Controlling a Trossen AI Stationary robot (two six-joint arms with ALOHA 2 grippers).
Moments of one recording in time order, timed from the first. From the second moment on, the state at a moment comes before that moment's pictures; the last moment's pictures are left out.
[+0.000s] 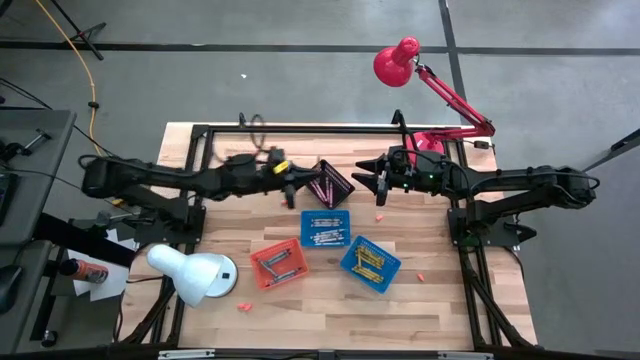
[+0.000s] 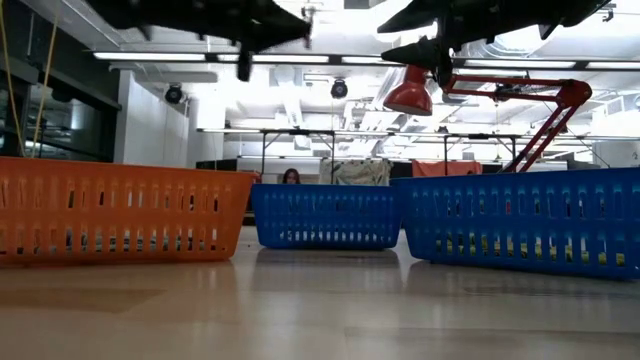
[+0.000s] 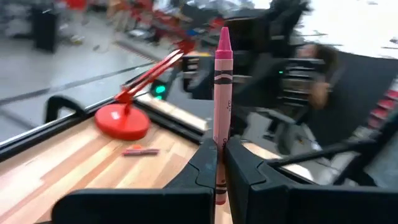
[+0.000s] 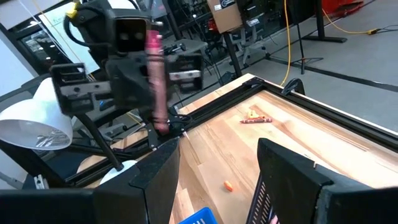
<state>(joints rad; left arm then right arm) 0.10 1.25 0.70 0.53 -0.11 -0.38 -0.13 1.09 0.67 0.30 0.10 0.40</state>
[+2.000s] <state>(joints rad) 0.22 1.84 1.18 -0.30 -0.17 -1.60 -0.13 1.09 0.67 0.16 0.13 0.45</state>
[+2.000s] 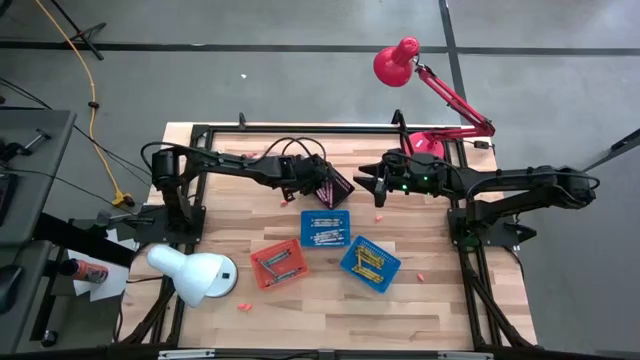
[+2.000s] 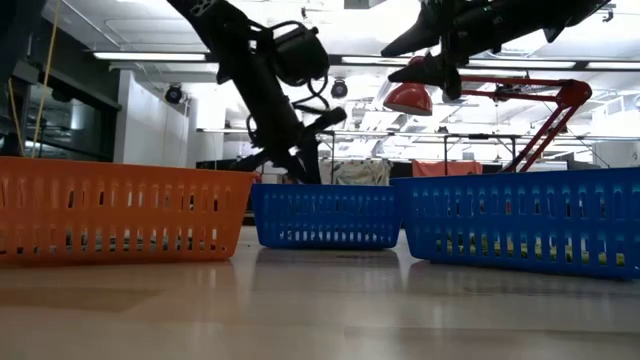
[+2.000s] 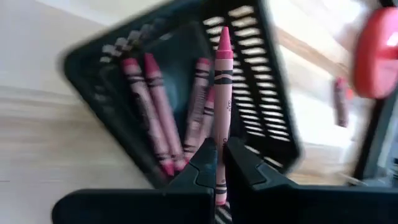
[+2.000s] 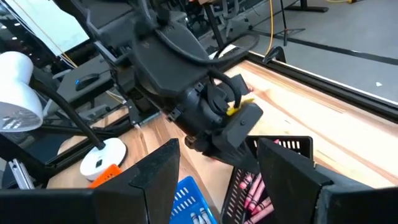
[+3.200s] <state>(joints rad) 0.25 1.89 1.18 -0.27 -0.11 -1.52 -0.13 1.09 0.67 0.16 0.23 0.45</state>
